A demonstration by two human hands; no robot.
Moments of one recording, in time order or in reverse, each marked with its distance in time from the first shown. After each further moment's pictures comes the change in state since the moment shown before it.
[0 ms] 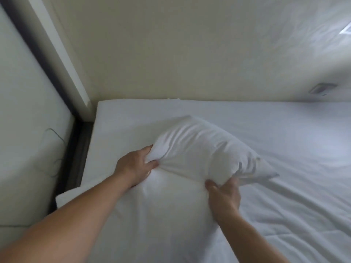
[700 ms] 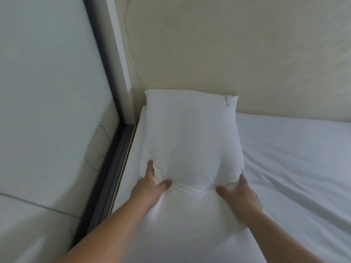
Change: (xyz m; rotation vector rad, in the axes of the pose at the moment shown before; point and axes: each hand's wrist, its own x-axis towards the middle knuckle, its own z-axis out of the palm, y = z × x) left_hand -0.030 -0.100 0.023 -0.335 0.005 -0.443; right_hand 0.021 -0.015 0.084 -0.410 -0.380 -0.131
